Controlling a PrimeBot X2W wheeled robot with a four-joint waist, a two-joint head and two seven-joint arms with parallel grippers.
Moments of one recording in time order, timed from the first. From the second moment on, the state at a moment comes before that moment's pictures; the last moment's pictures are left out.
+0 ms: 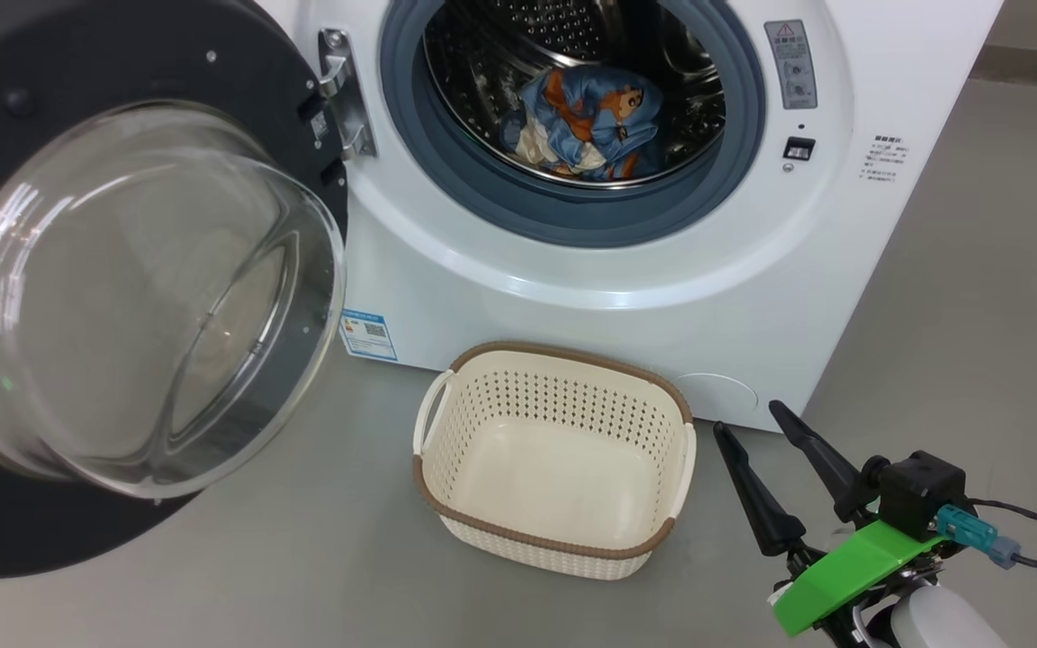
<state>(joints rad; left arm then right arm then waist) -0.71 0.57 0.38 1.02 -1.29 -0.12 0.53 -0.21 -0.24 0.31 0.27 0.44 0.13 -0.26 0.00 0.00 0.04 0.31</state>
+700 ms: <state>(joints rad) -0.55 0.49 0.31 0.80 -1.35 -0.11 0.80 -0.16 -0.20 0.30 0.27 0.45 0.13 -0.26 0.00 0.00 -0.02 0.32</state>
